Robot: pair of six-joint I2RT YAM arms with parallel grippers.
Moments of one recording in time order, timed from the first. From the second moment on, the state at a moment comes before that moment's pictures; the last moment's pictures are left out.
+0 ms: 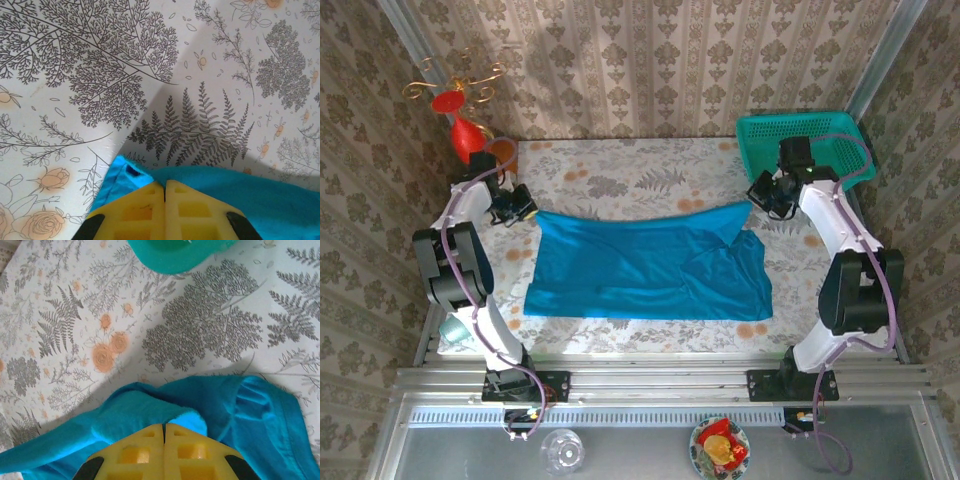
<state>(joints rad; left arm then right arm) 0.13 1.88 1.45 -0.76 0.41 -0.38 -0.02 1.65 1.39 -0.77 -0.21 0.66</state>
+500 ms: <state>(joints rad) 0.15 1.70 1.31 -0.82 0.37 -0.35 -0.02 1.36 1.19 -0.96 -0.27 0.59</state>
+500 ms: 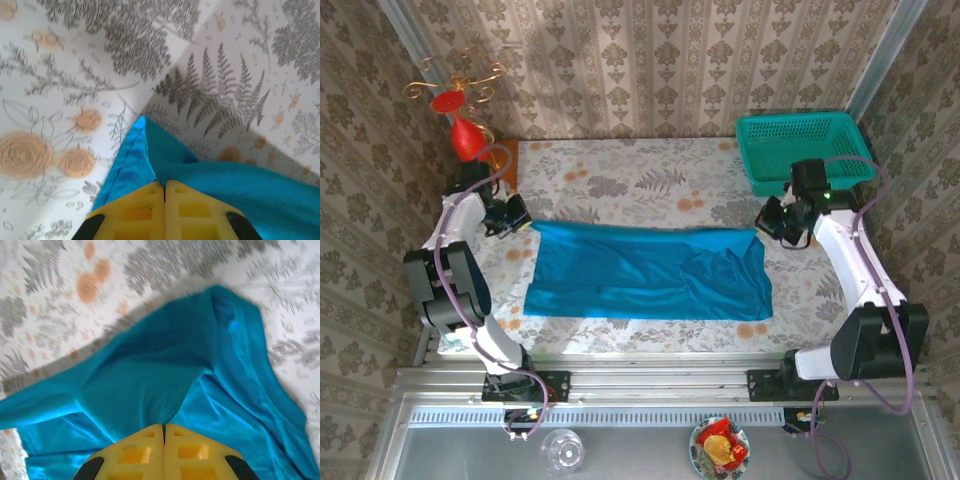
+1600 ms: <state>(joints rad) 0.15 1.48 0.94 -0.78 0.27 -0.37 -0.02 1.18 0.88 -0.97 -0.23 0.58</state>
